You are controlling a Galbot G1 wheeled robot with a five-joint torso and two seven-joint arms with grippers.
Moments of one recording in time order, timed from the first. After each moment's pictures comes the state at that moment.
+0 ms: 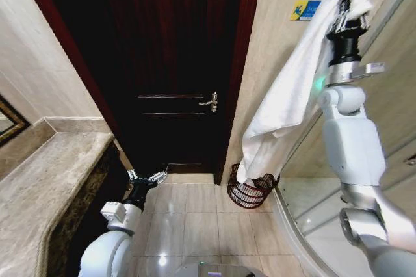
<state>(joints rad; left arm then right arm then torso) 1.74 -1.44 -0.66 -2.39 -0.24 0.17 0.06 -0.32 1.01 0.44 1.45 0.49 0.43 -0.06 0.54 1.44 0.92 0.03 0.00</state>
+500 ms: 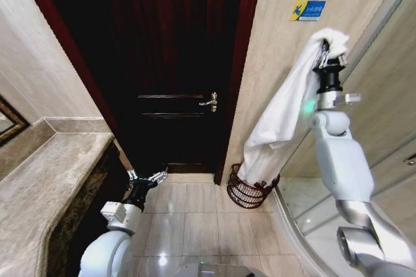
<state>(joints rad) 1.74 -1.44 -0.66 -2.39 -0.24 0.17 0.06 -0.49 1.05 0.49 1.42 0.45 0.49 -0.09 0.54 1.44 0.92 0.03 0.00</state>
